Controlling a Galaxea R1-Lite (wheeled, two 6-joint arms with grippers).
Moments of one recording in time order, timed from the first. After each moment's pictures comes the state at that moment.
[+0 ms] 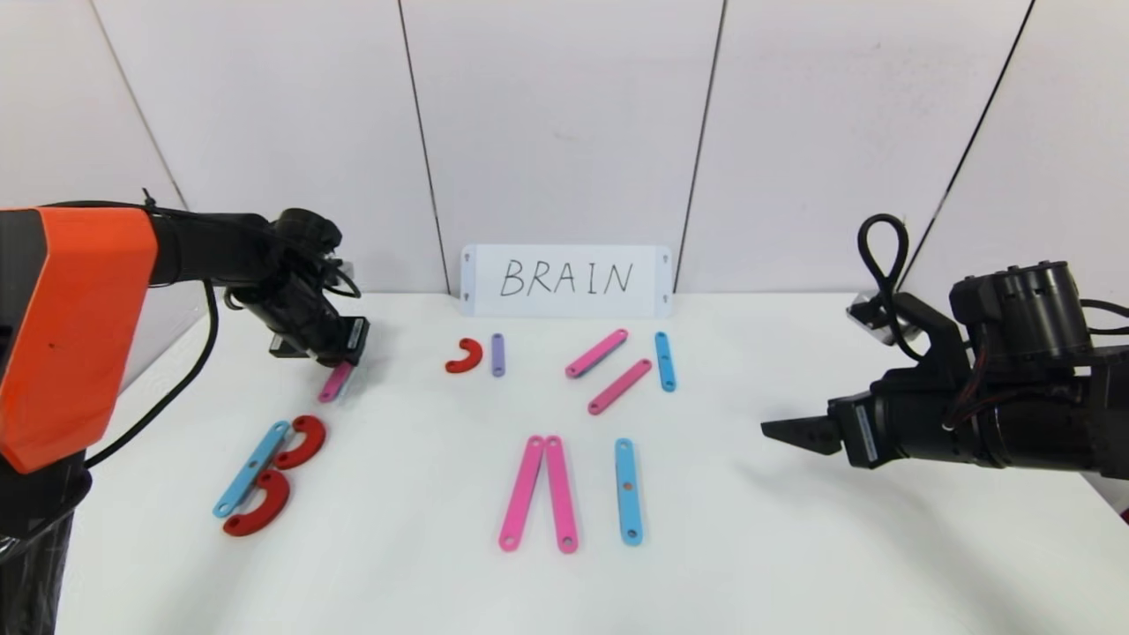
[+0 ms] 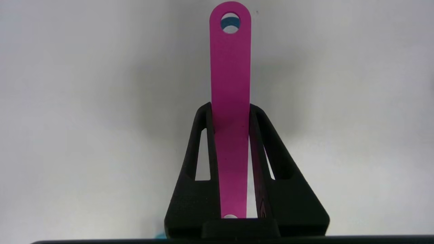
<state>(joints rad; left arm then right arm) -0.02 2.30 -1.95 0.67 -0.01 -0.03 0.22 1.62 -0.77 -0.15 0.26 -0.02</state>
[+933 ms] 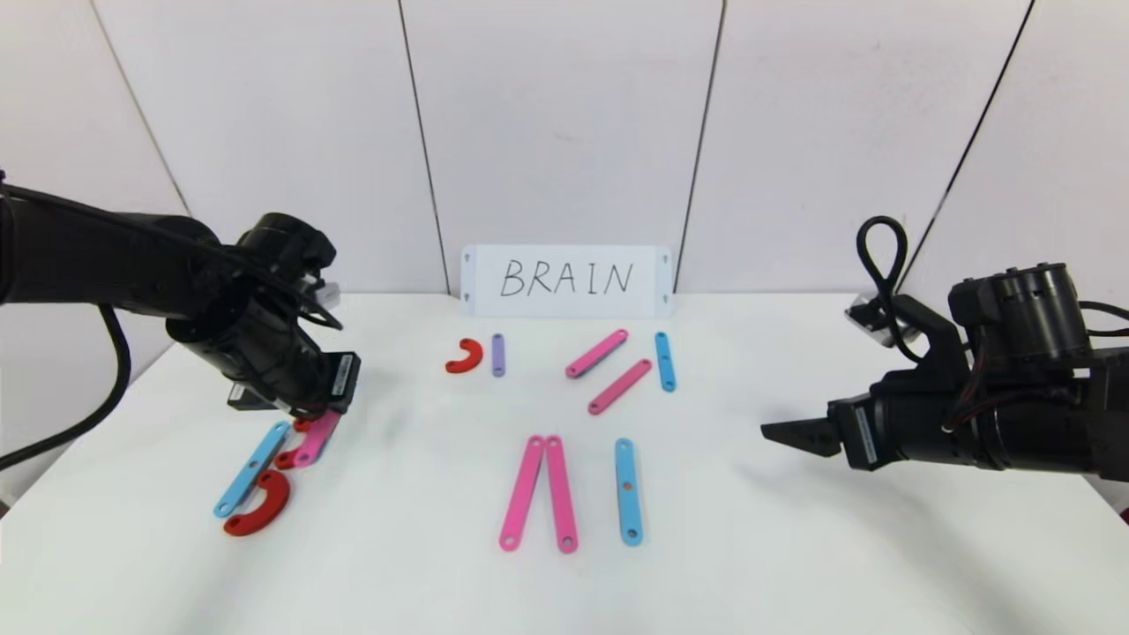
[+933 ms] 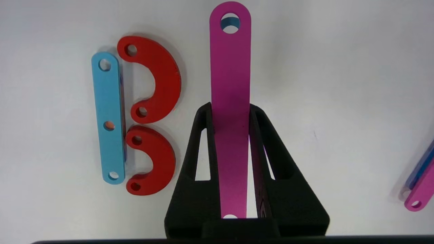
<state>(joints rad) -0.18 1.88 -1.35 0.54 0.06 -0.21 0.22 1.62 -0.77 -0.15 0.26 -0.02</state>
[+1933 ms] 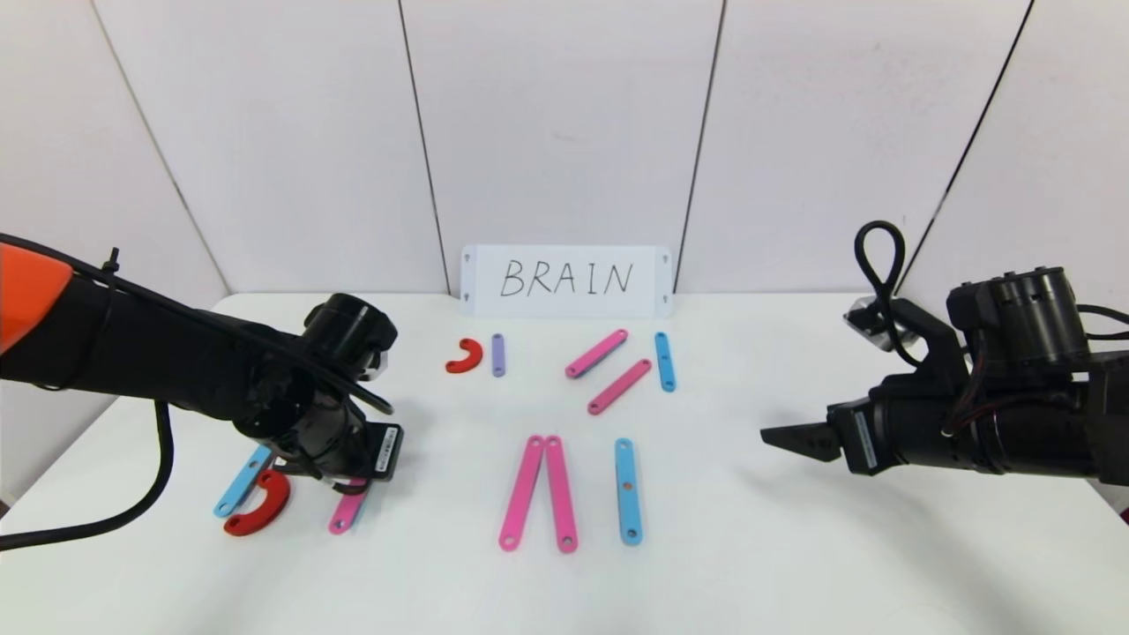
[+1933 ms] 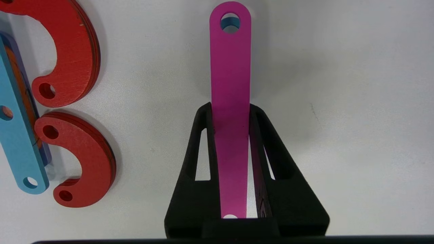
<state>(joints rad) -0.33 1.89 -1.07 0.29 0.15 -0.25 0.23 1.62 -0.76 -0.15 0.26 -0.02</state>
